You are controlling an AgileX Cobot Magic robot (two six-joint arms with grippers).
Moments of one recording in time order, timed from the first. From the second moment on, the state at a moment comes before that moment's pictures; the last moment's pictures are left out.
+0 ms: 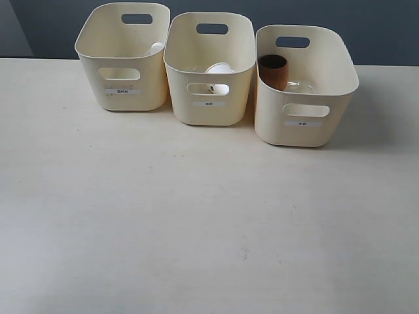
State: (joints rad) left arm 0.01 0.00 0.00 0.00 0.14 0.12; right arm -0.06 0.01 -0.06 -1.08 -0.27 1.17
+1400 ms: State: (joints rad) left arm 0.01 0.00 0.00 0.00 0.14 0.12; right arm -0.05 0.00 0.00 0.18 0.14 -0.15
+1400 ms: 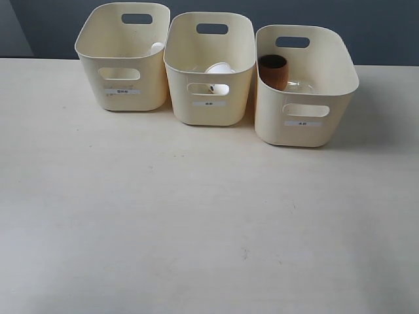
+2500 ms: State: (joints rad) left arm 0.01 0.00 0.00 0.00 0.14 0.12; right arm -0.05 0.00 0.00 -0.02 0.13 0.09
